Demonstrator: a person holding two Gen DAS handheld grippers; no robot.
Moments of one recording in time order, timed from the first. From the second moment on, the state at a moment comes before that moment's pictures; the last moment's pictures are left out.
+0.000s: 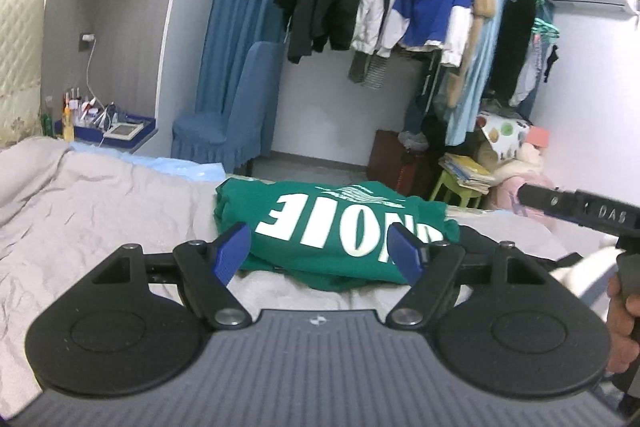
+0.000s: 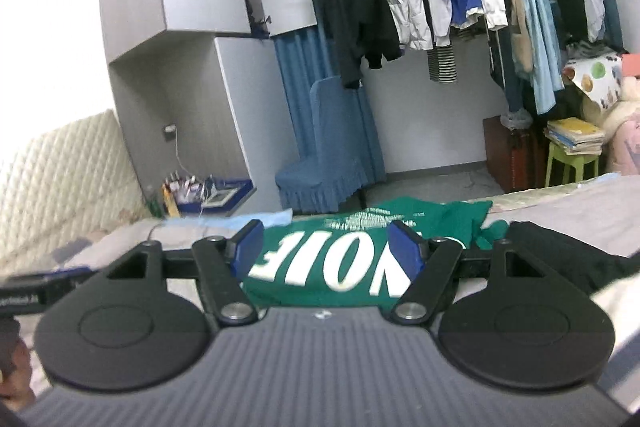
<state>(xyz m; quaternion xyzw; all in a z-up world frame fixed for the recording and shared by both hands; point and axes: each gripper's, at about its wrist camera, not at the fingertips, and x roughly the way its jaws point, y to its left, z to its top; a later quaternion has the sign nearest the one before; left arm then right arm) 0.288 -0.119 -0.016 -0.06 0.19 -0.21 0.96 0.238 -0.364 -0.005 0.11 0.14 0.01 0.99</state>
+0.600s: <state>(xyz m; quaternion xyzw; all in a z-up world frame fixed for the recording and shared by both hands) 0.190 -0.115 -0.029 -0.04 0.18 -0.22 0.96 0.156 -0.325 -0.035 0.08 0.16 0.02 0.98</state>
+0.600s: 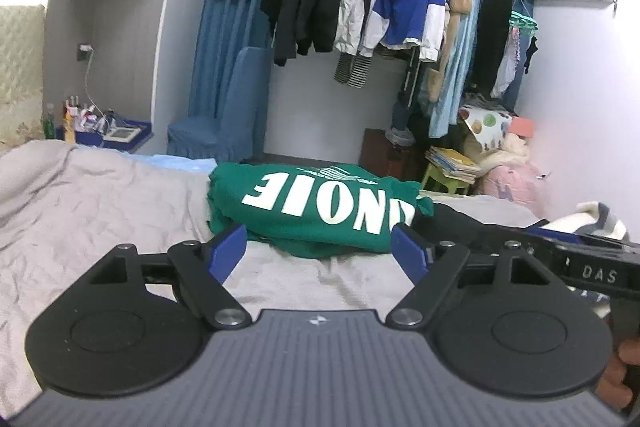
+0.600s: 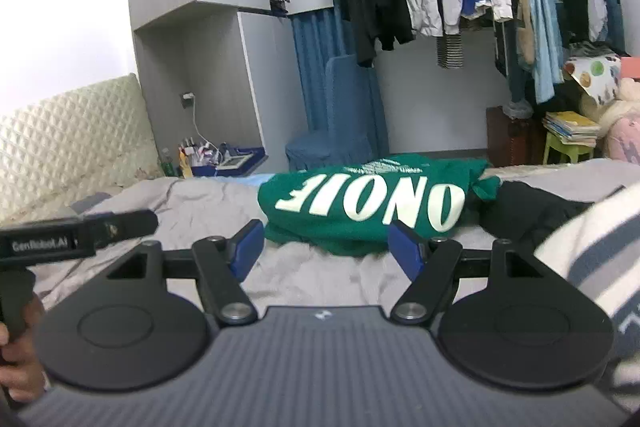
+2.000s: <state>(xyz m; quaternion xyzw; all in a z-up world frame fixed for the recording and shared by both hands) 0.198 -0.102 -0.040 -0.02 0.20 -0.20 0.96 0.153 -0.299 -0.052 0.06 0.19 -0.01 0.98</state>
